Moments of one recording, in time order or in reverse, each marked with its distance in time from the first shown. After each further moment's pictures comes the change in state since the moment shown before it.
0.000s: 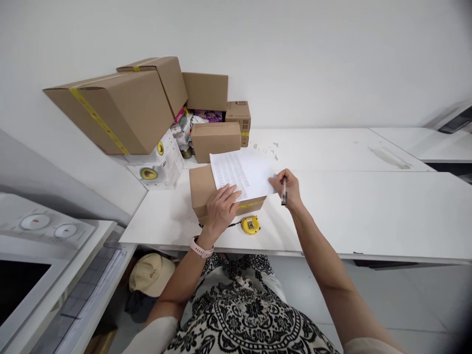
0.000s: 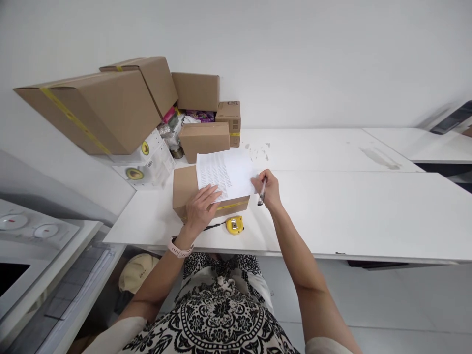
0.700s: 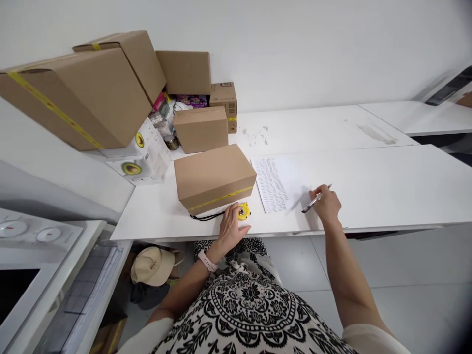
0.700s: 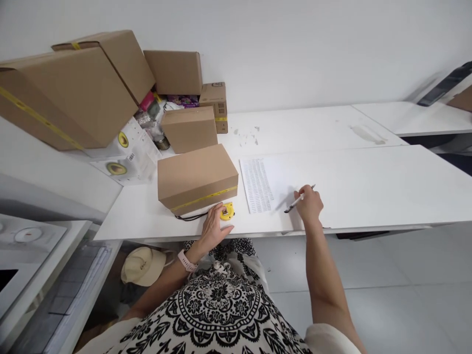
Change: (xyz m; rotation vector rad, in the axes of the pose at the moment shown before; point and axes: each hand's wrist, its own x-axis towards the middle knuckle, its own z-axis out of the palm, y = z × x) left_hand -0.098 0.054 0.058 -0.383 -0.344 -0.240; right_hand -0.072 0.074 -0.177 -1.081 0.225 0.235
